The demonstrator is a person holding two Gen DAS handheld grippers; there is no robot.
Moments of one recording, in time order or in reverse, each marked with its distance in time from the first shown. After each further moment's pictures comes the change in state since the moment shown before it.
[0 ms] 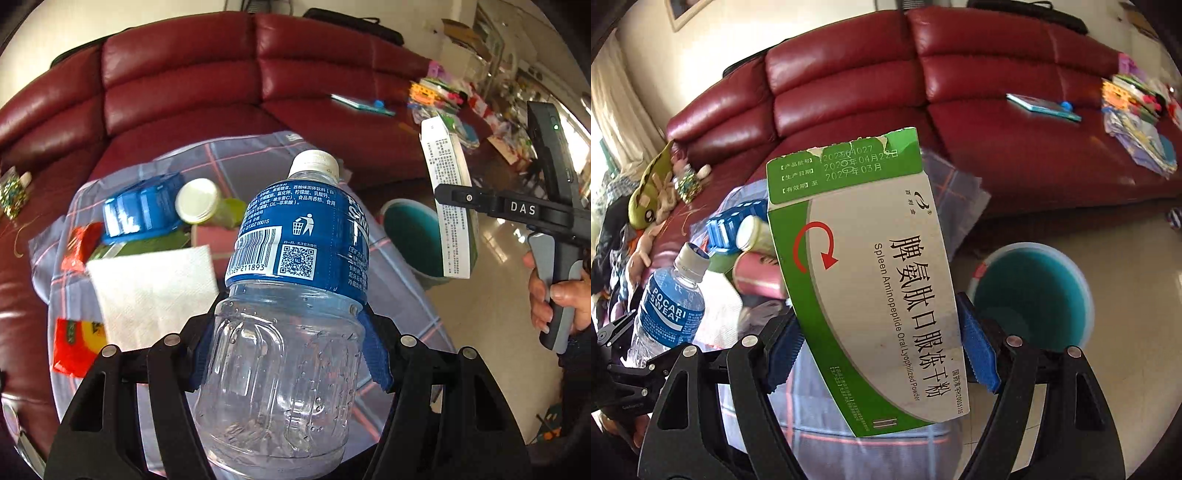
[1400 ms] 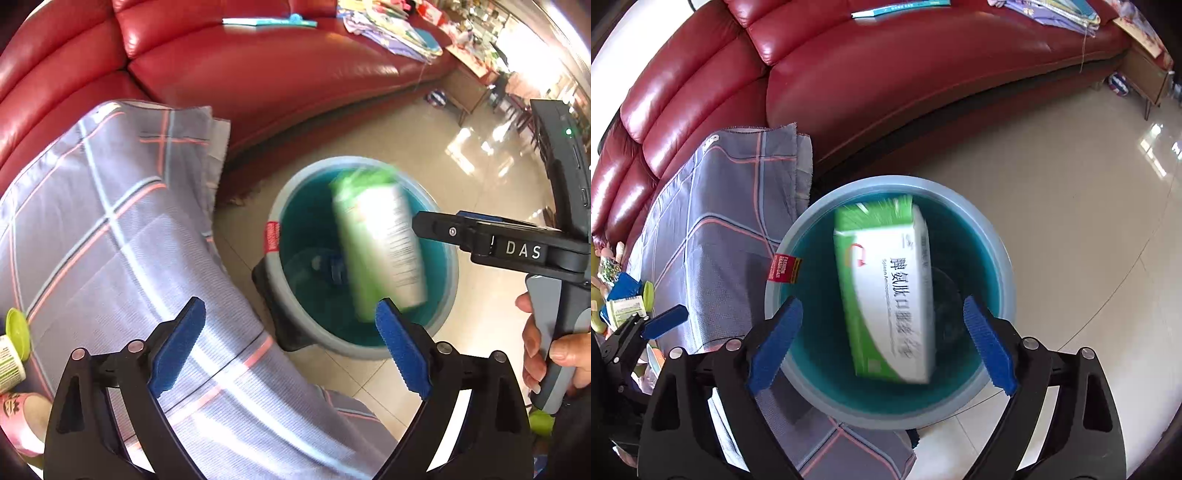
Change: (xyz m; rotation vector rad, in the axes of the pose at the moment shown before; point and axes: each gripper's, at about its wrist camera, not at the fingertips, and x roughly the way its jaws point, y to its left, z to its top) left arm 0.257 -0.165 0.093 0.215 0.270 -0.130; right arm 0.112 -0.226 -0.026 0.390 0.197 -0.146
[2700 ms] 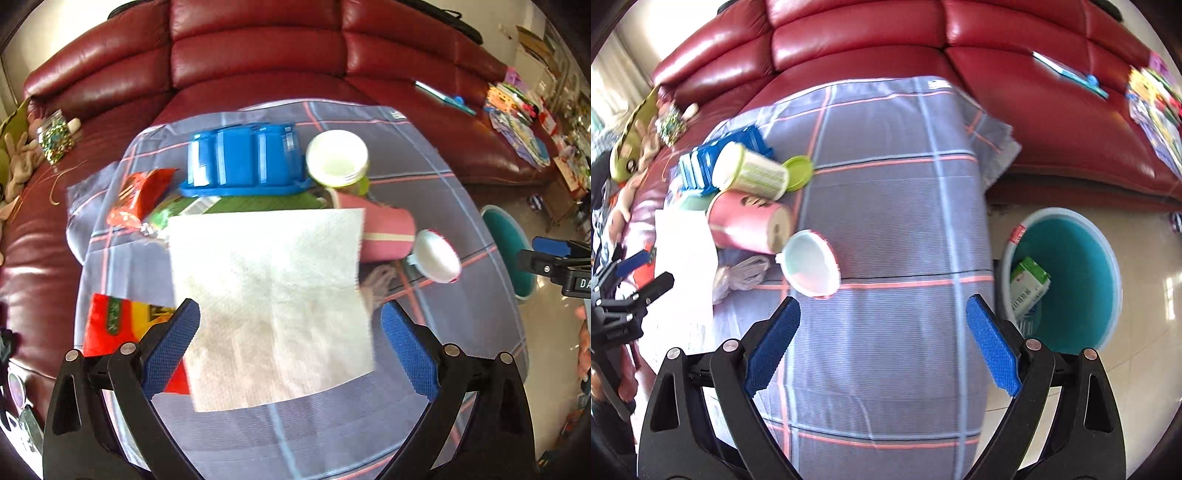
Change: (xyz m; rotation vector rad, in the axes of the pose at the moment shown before) left arm -0.199 0.223 -0.226 -0.440 -0.165 0.313; right arm -0.054 0.256 -0.111 -0.519 0.037 0.061
